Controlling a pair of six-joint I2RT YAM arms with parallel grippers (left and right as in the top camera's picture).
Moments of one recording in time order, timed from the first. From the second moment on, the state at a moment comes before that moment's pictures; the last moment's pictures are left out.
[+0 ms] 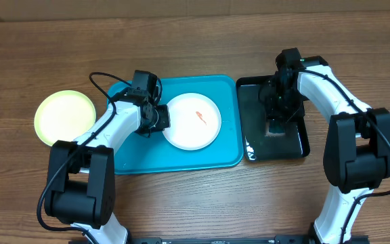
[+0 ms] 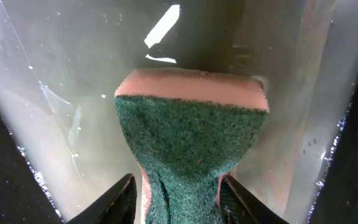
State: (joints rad) left arm -0.19 1.83 1.11 -0.60 0.12 -0.33; right arm 0.15 2.06 1.50 -1.08 -0.11 0.15
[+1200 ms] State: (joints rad) left arm -0.19 1.83 1.11 -0.58 0.15 -0.33; right arm 0.15 2.06 1.46 -1.07 -0.12 0.15
